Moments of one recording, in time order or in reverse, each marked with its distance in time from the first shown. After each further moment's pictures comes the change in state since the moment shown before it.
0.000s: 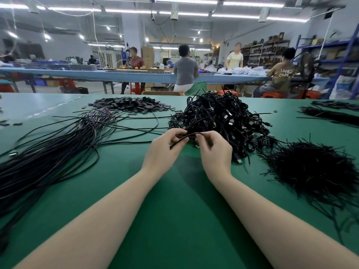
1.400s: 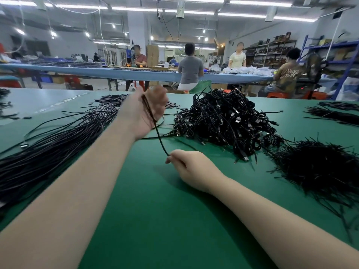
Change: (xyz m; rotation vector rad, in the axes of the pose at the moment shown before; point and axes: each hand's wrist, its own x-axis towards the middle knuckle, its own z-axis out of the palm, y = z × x) left_hand 0.048 0.043 -0.088 -1.232 -0.065 -0.549; right_hand -0.034 -0.026 0.013 -0.269 -0.620 -0.424
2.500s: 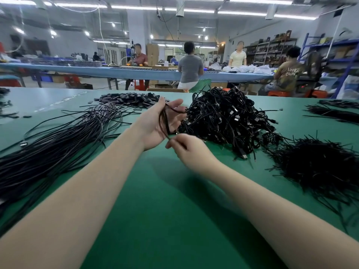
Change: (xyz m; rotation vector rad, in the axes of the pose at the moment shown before) left_hand 0.001 -0.035 0.008 0.098 -0.067 -0.109; right_hand 0.021 -0.008 -0.010 0.263 0.031 0.165
